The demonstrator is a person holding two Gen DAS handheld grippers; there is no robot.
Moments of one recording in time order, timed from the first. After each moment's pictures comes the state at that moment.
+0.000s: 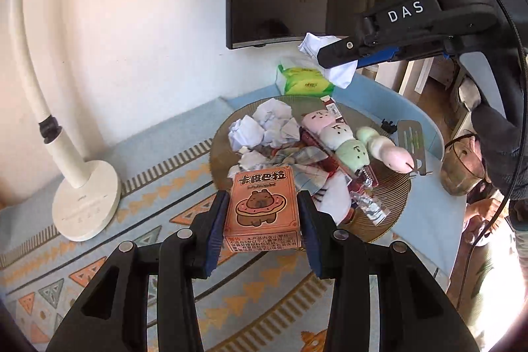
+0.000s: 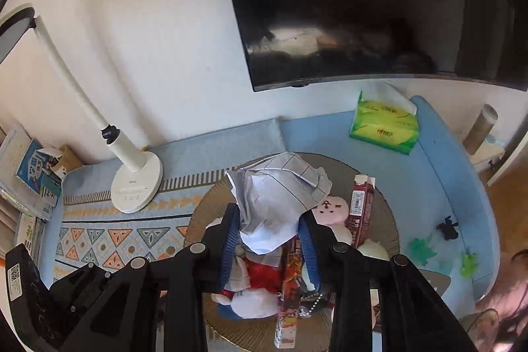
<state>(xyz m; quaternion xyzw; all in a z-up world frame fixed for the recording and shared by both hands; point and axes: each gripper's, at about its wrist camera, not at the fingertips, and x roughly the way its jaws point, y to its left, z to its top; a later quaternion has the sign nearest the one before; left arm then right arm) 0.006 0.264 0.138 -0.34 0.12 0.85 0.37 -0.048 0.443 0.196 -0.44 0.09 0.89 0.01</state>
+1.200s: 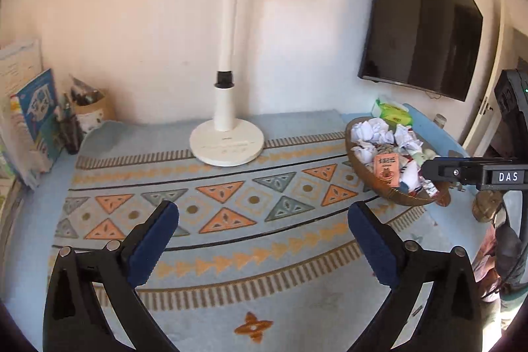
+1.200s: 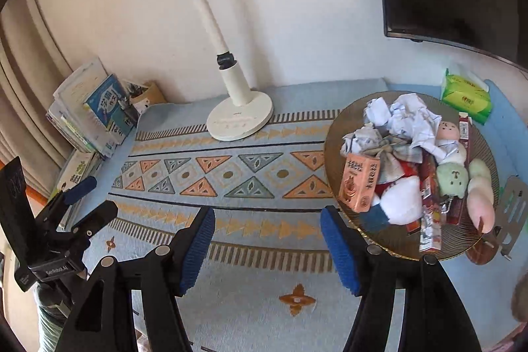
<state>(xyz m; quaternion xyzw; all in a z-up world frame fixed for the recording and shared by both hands) 0.075 0.043 0.155 -0.32 0.02 0.93 0.17 0.061 0.285 0.162 -0.43 0.06 0.89 -0.14</state>
